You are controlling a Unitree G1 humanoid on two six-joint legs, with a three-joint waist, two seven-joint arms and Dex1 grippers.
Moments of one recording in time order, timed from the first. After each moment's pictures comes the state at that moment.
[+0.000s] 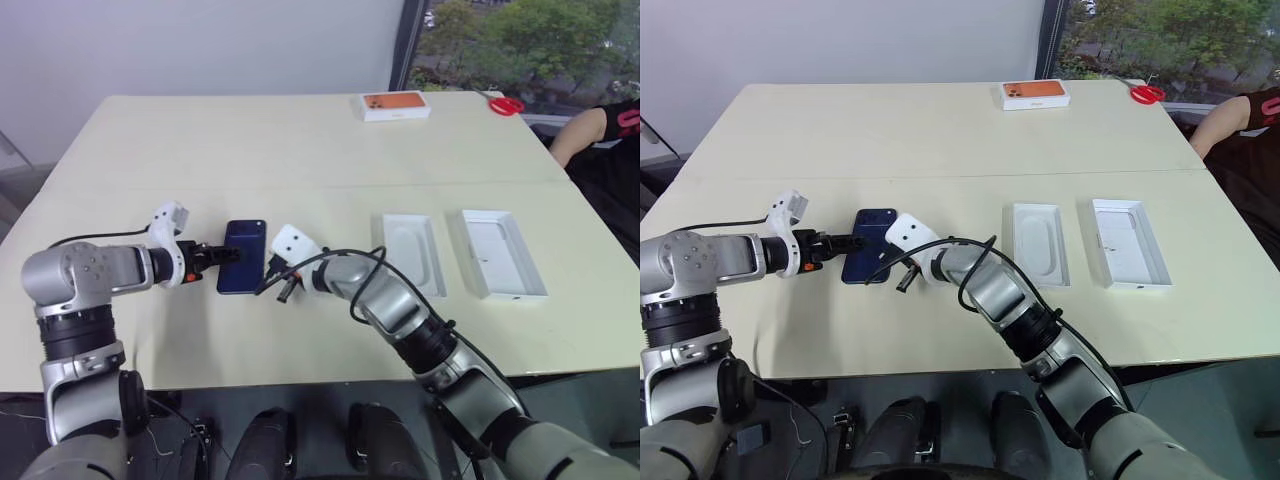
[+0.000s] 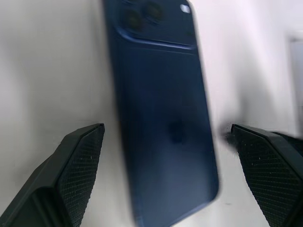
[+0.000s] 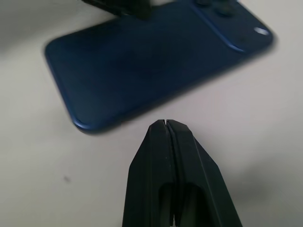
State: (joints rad) left arm -0.63 0.51 0.41 0.07 -0.60 1.58 -0.45; right arm -0.72 -0.08 0.53 0.13 0.03 0.75 0.50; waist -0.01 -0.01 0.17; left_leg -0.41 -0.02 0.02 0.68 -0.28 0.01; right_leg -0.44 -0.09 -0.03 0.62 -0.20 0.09
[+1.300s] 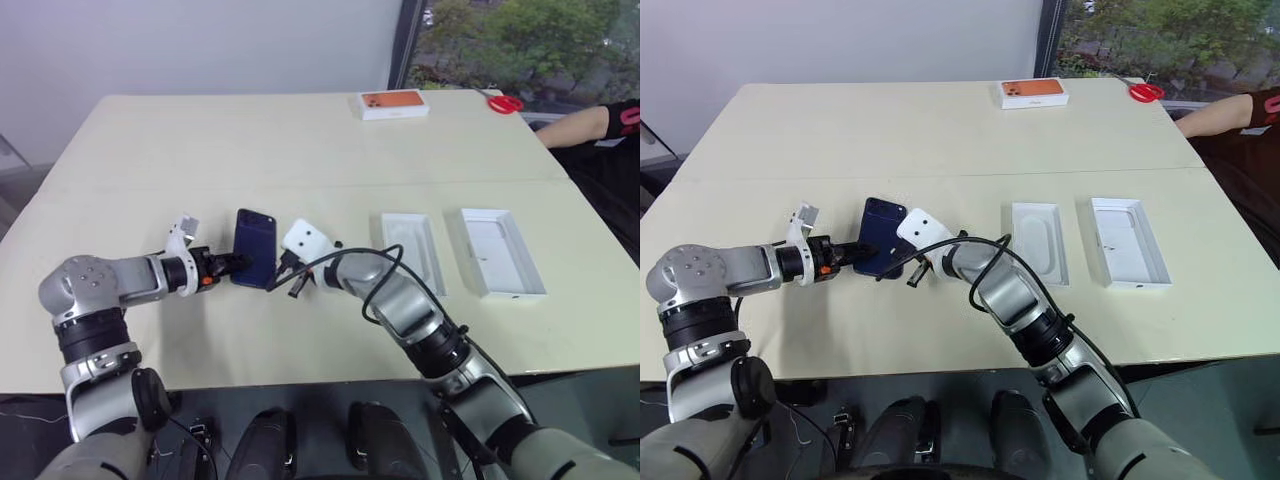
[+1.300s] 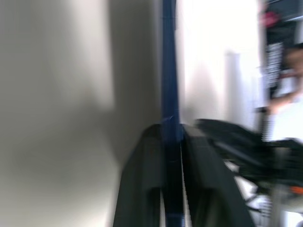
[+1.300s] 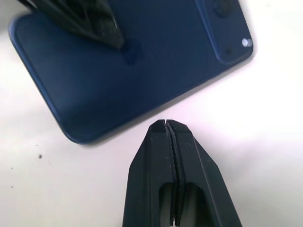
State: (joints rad) left arm -0.64 0.41 0.58 0.22 -0.80 1.61 -0.34; right arm -0.66 -0.16 0.46 -0.05 -0.03 0.83 0.51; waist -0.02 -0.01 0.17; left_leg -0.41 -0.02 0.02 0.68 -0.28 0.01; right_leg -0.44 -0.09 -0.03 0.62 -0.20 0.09
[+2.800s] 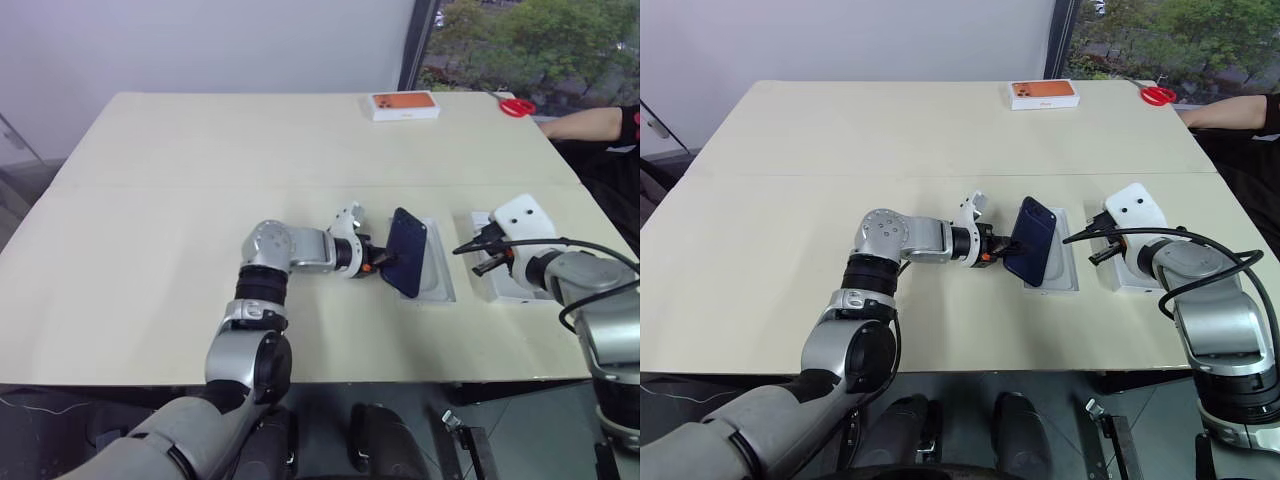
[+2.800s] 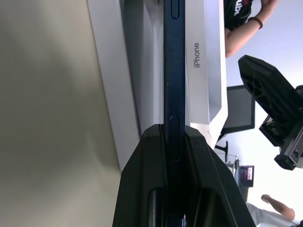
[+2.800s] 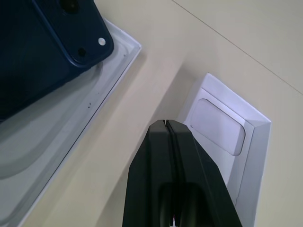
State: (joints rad) left arm -1.02 -0.19 0.35 0.63 -0.75 1.33 -0.03; right arm -0.30 -0.77 -0.13 -0.44 0.06 1.07 0.53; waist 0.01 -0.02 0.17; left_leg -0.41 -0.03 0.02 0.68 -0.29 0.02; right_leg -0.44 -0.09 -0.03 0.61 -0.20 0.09
